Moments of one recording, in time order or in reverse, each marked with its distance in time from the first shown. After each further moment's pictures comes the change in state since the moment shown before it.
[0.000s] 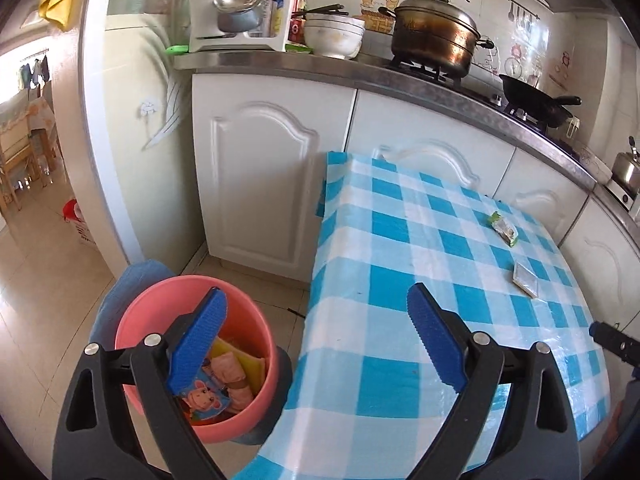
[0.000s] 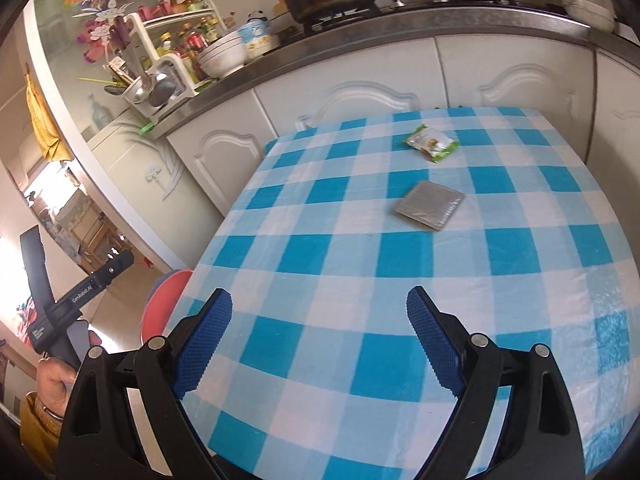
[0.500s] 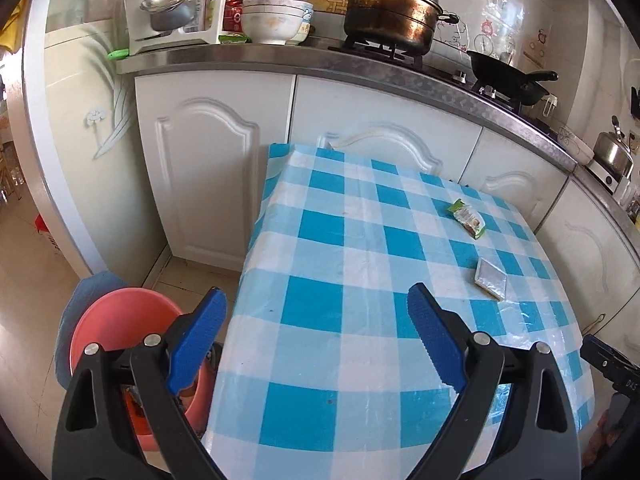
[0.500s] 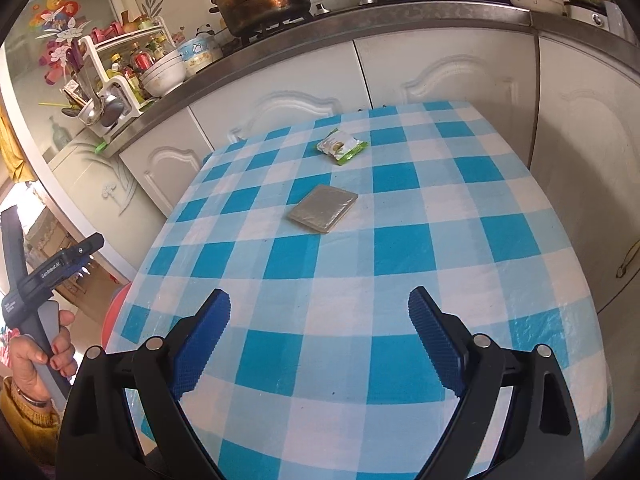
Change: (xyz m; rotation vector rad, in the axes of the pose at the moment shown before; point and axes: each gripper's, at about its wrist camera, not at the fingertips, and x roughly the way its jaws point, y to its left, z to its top) left arm 0.027 -0.071 0.018 0.058 0.059 -0.091; right arm -0.021 -0.075 0.002 0.036 -0.018 -0.122
